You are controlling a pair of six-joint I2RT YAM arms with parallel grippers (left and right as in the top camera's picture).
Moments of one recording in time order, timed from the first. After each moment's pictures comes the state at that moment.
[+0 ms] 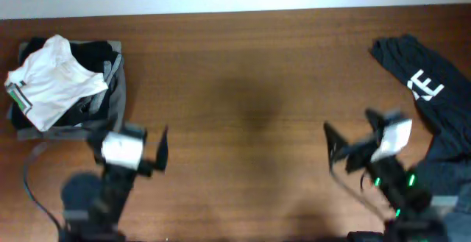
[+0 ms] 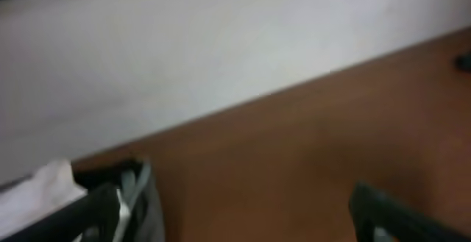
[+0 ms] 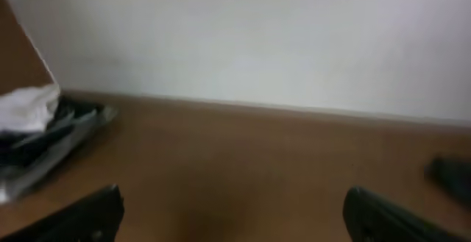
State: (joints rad) left arm -0.05 0.47 0.61 -0.31 0.16 0.24; right arm -0.07 0.49 0.65 -0.34 -0.41 0.06
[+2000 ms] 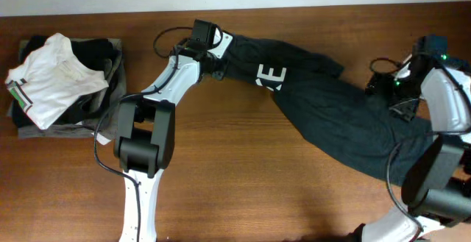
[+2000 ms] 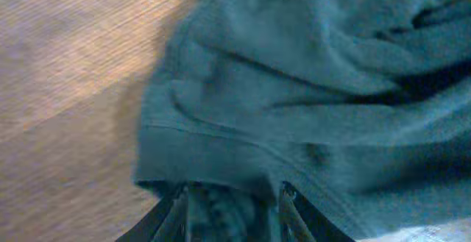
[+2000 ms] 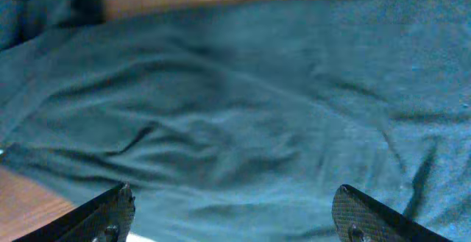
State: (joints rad) left arm -0.30 2.37 1.84 -0.47 0.13 0.20; right arm -0.35 1.86 1.48 -1.04 -0.16 0.26
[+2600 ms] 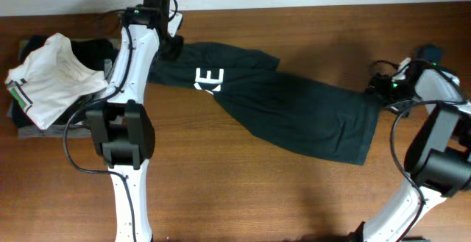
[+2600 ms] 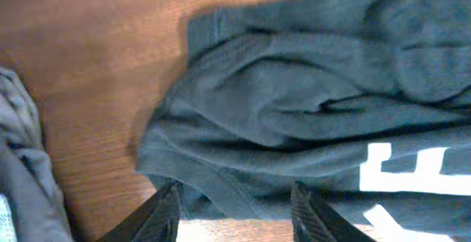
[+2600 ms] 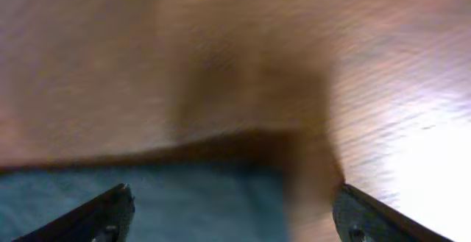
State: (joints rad) left arm -0.12 2.42 2.30 -1.11 -0.08 0.17; right arm -0.41 2.10 1.48 -0.74 -0.20 0.17
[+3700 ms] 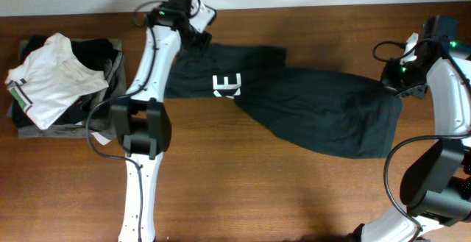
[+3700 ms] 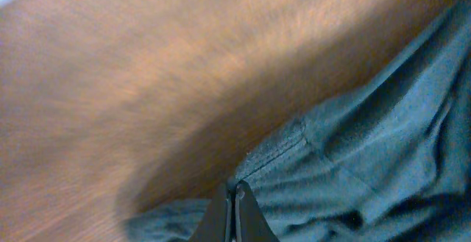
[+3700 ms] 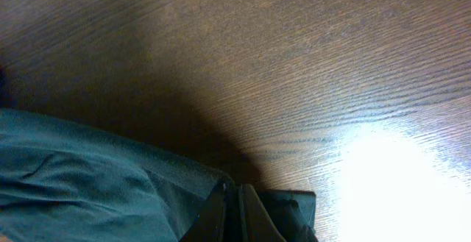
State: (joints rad) left arm -0.19 2.61 2.58 -1.08 0.17 0.33; right arm -0.33 1.86 1.63 -1.08 -0.09 0.09
